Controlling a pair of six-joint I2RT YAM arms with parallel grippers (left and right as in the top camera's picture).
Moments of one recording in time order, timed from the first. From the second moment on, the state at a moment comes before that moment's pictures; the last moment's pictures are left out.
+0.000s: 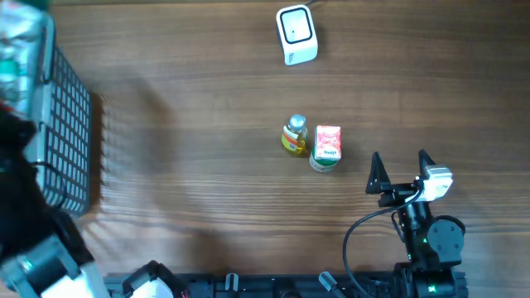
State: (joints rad) left arm 0.62 0.82 1.04 -0.22 0.07 -0.57; right arm 0.06 0.04 0.01 0.00 -0.04 0.15
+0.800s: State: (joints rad) left arm -0.36 1.56 0.98 -0.53 -0.11 -0.92; right arm 0.06 0.04 0.01 0.00 -0.04 0.15
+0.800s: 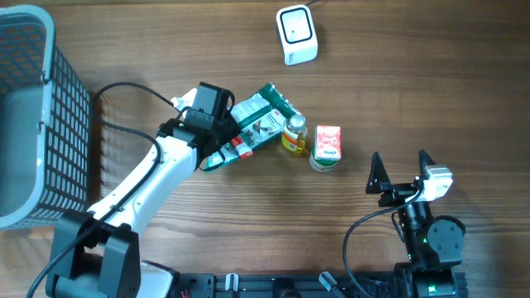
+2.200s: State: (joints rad) left arm -0.07 1.70 0.99 -0.57 -0.11 -0.42; right arm 0.06 0.04 0.01 0.00 -0.04 0.15
